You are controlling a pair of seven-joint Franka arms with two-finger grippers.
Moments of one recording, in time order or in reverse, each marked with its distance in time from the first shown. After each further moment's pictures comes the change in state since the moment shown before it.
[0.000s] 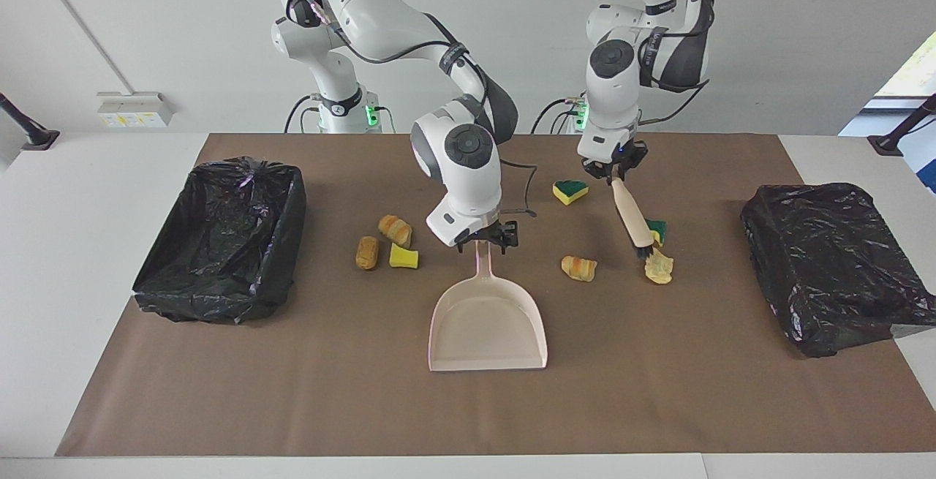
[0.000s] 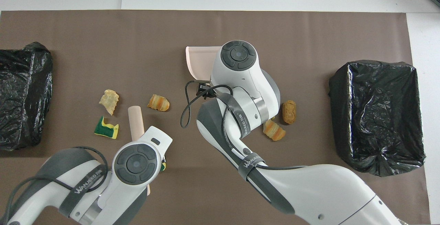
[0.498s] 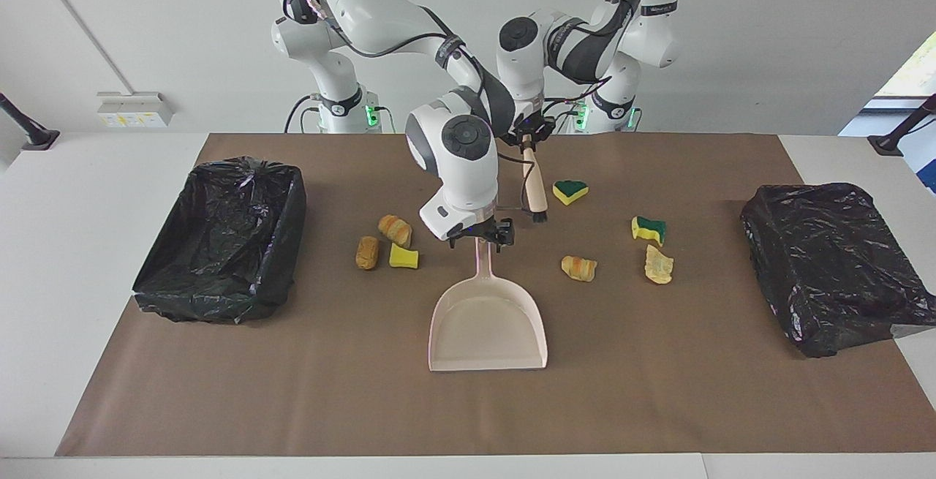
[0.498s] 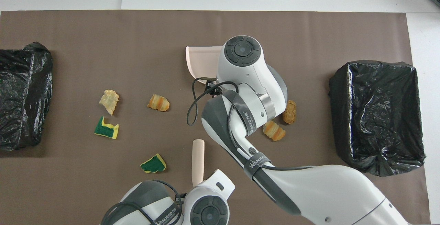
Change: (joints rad) left arm -0.382 0.003 -0.006 -0.021 -0.189 -0.033 -0.261; right arm -0.005 -0.016 -0.001 0.022 -0.011 -0.020 0.072
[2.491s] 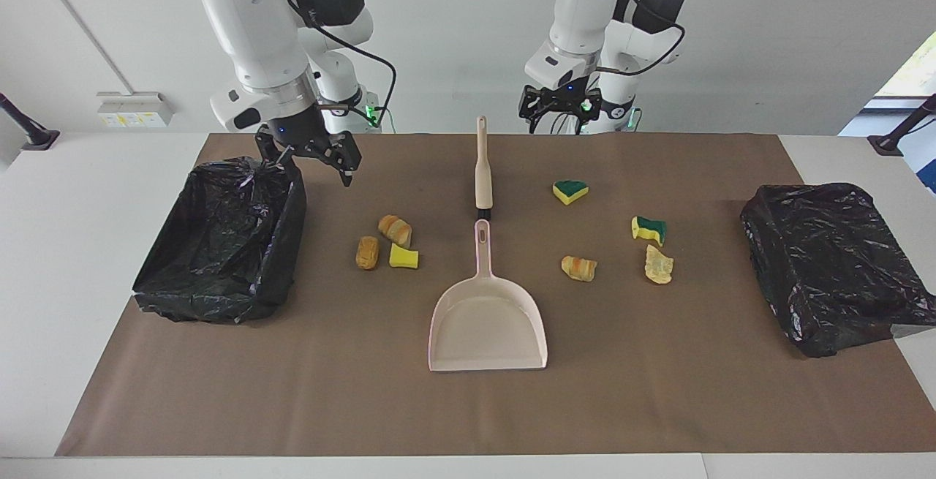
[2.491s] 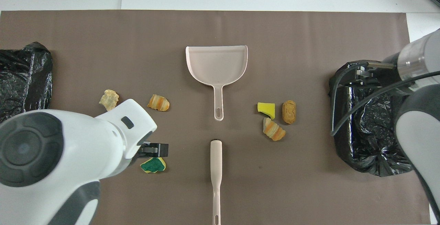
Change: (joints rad) left arm 0.114 -0.045 -0.041 0.241 -0.117 -0.070 0.286; right arm -0.207 -0.428 -0.155 -0.132 -0.044 -0.245 -0.303
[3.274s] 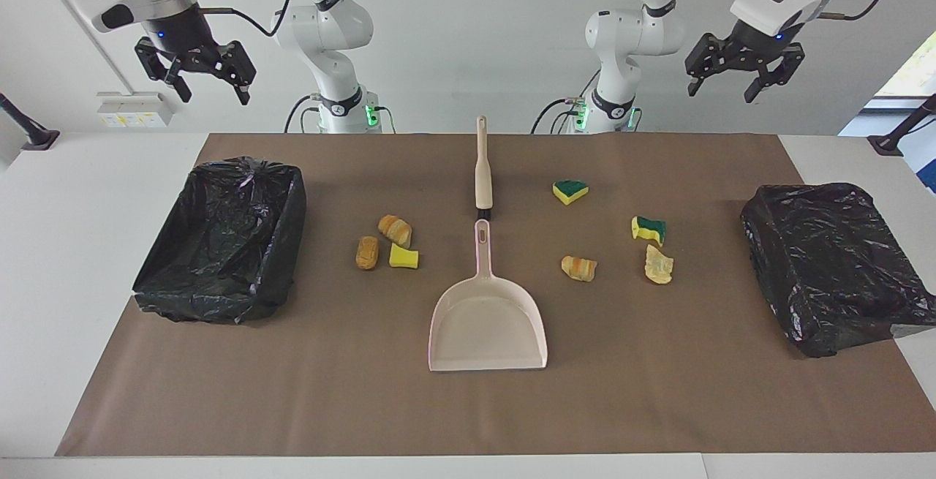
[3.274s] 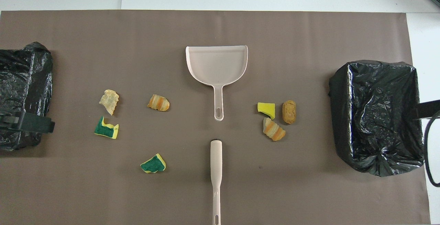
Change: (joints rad) left arm 0.504 0.072 0.031 0.522 0.004 -0.501 0.600; right arm -0.181 -0.240 -0.037 -0.012 -0.081 -0.293 -0.347
